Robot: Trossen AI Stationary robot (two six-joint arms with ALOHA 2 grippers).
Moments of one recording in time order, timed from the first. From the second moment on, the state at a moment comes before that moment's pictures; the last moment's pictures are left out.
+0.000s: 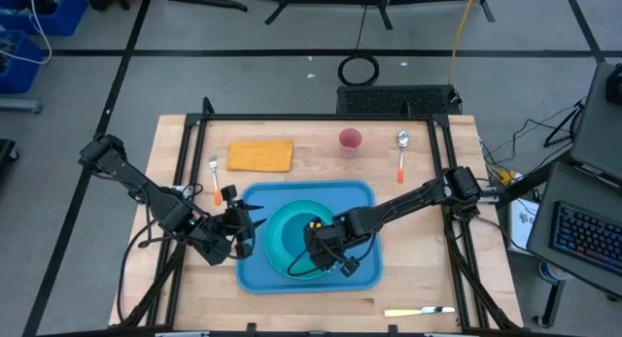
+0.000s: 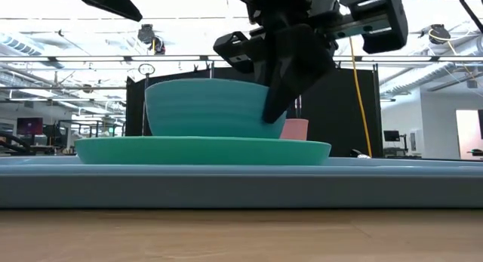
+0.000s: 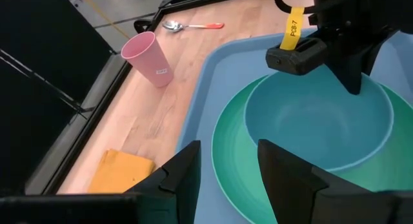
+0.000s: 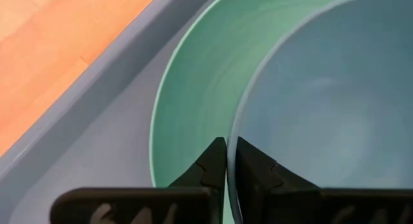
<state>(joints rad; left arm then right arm) -0.63 1.23 0.94 -0.61 -0.86 -0.41 0.30 1.99 1.50 -0.64 -0.10 -0.46</state>
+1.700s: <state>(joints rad) -0.63 1.23 0.94 -0.62 -0.86 -0.42 0.38 1.85 1.50 -0.59 0.19 -0.42</state>
